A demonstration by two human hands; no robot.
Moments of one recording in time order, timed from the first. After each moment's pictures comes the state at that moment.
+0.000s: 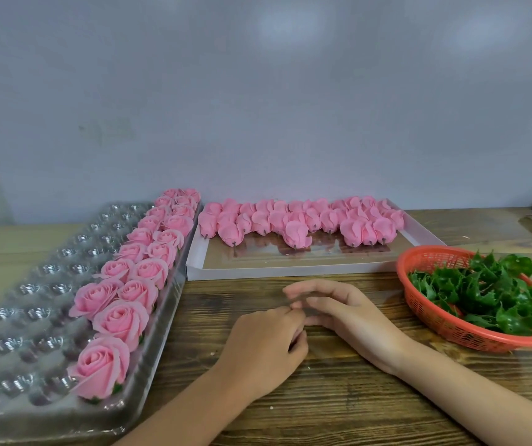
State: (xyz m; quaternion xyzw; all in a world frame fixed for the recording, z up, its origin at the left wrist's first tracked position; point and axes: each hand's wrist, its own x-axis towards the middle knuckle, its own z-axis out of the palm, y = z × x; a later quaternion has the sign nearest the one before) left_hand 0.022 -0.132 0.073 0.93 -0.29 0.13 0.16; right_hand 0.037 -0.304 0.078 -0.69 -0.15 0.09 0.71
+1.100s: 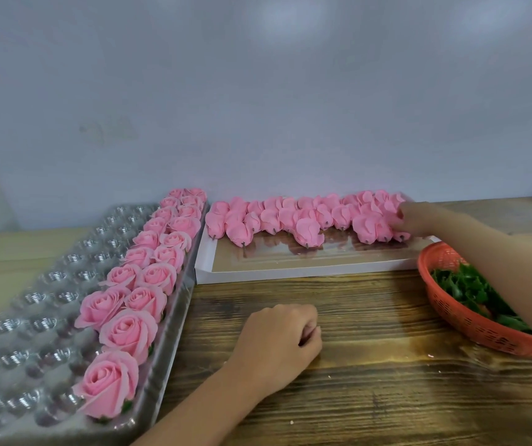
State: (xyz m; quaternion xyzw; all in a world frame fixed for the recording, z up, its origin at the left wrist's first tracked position) left_hand 0.039 -0.127 0.072 0.92 -0.29 0.10 0.24; right_hand 0.197 -0.424 0.135 -0.99 0.07 0.04 0.07
